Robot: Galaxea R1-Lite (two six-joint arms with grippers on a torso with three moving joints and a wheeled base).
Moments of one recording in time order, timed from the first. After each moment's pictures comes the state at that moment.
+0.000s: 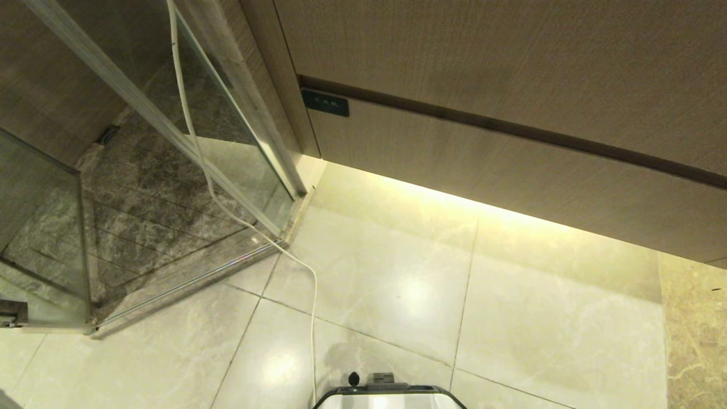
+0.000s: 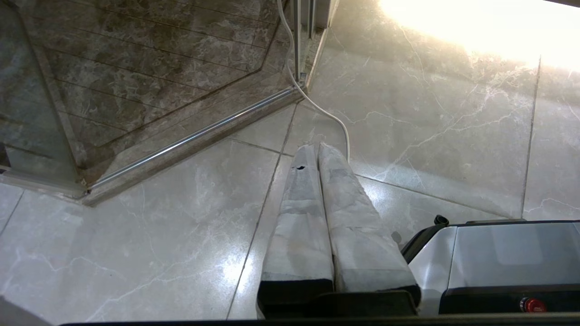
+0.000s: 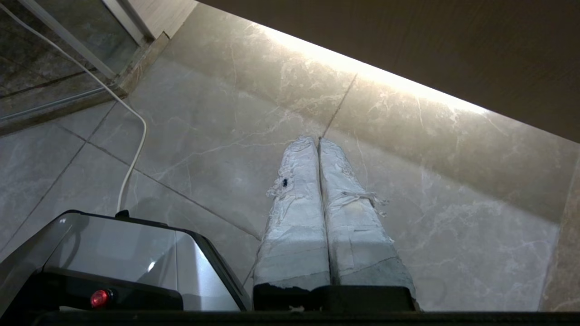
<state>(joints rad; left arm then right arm) 0.00 0.00 0.00 0.00 0.00 0.00 0.16 0.00 0.00 -0.11 0.01 -0.07</state>
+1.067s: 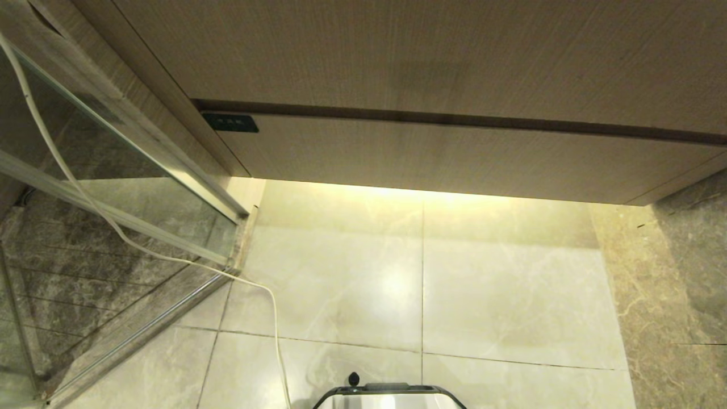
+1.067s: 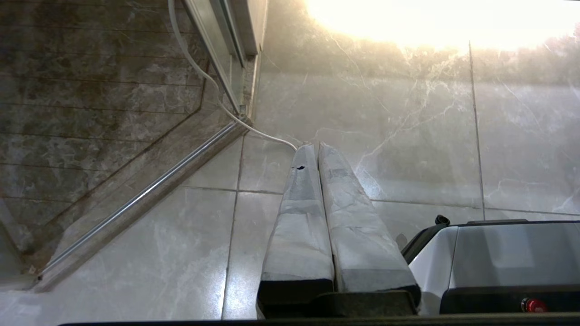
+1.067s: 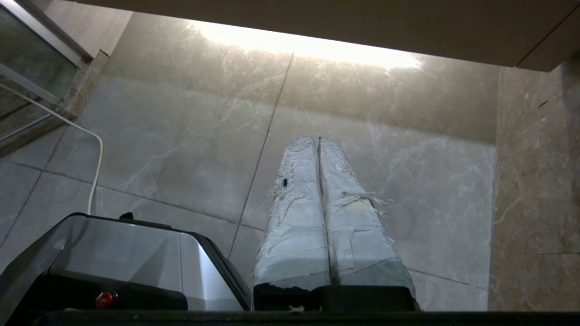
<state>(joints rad) 0.00 0.00 0.00 0.00 0.00 0.00 0.16 0.00 0.00 -0.11 0.01 -0.05</state>
